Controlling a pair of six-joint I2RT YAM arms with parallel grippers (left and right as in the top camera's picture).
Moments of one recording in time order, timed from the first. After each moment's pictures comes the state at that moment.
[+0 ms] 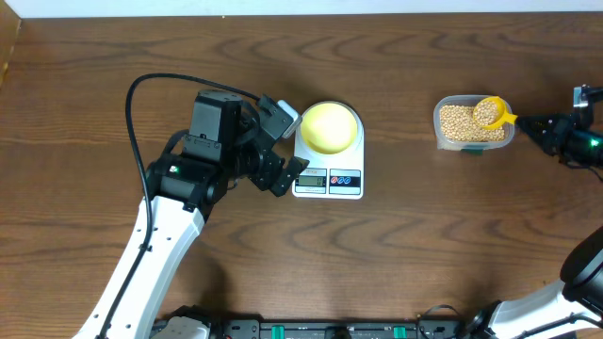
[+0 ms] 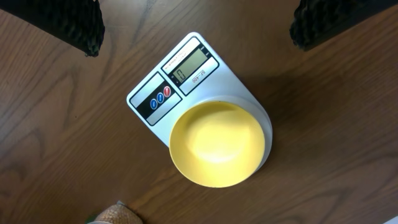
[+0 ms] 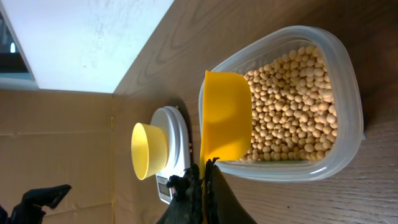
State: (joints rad) left arm -0.30 1.28 1.12 -0.72 0.41 0.33; right arm -0.62 1.83 1.31 -0.80 -1.09 -0.06
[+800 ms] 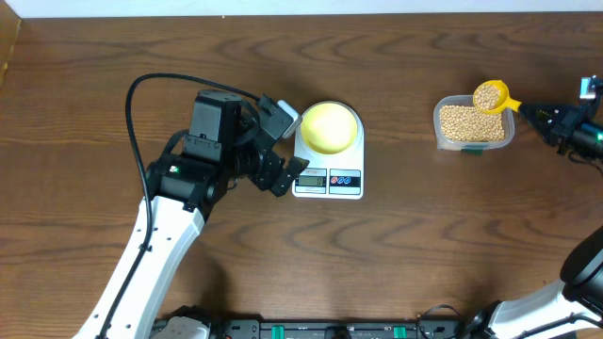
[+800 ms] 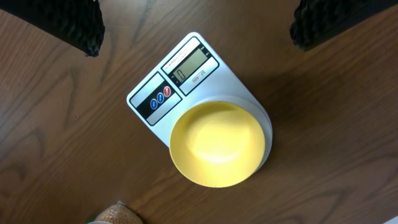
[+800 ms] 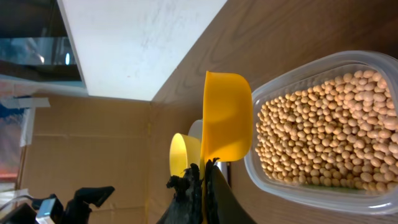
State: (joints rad) left arm -0.30 1.28 1.12 -0.72 0.41 0.33; right arm -0.62 1.83 1.31 -0.68 -1.24 0.08
